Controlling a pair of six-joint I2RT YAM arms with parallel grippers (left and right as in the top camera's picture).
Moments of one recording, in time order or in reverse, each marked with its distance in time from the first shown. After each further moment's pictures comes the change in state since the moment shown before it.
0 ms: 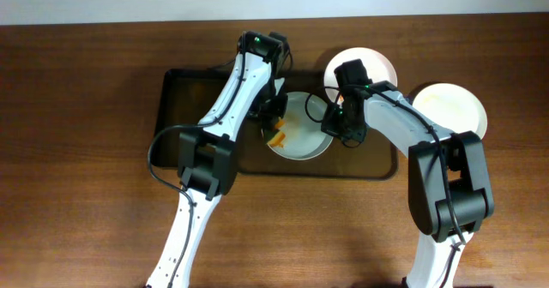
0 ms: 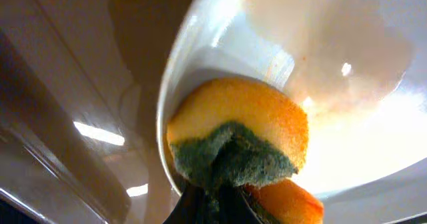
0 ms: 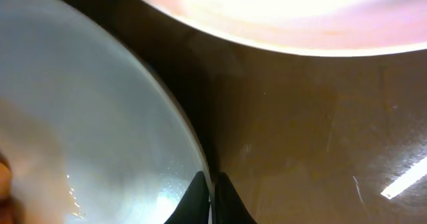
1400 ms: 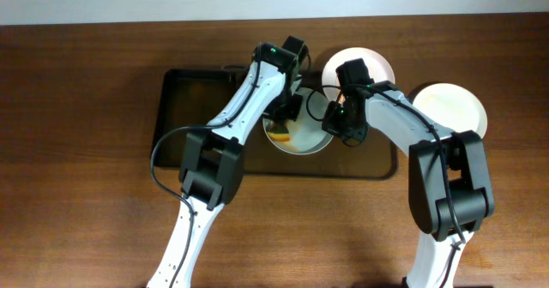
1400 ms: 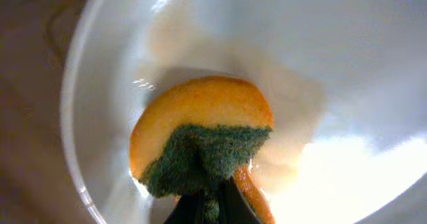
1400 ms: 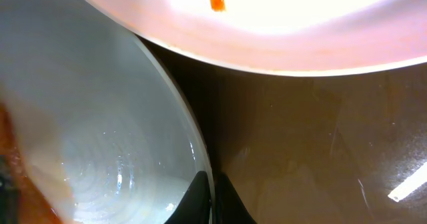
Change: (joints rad) left arm -0.084 -0.117 -0.225 0.336 -0.083 0.069; right arm -0.005 0.005 0.000 0.017 -0.002 0.010
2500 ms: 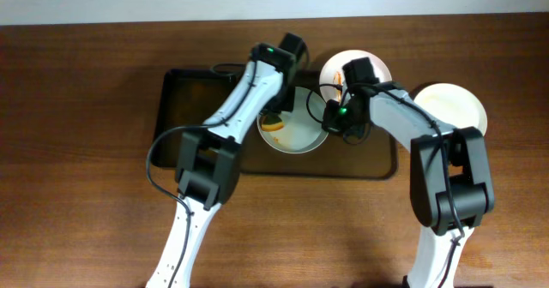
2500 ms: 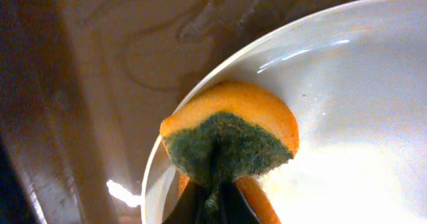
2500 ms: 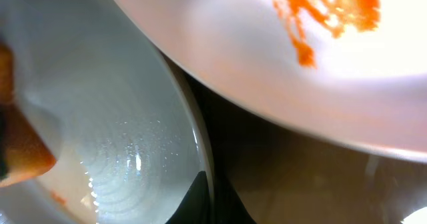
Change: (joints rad) left arm 0.028 -0.022 -0.030 0.071 -0.150 -0.222; right arm -0.044 0.035 0.000 0.067 -0.195 -0.145
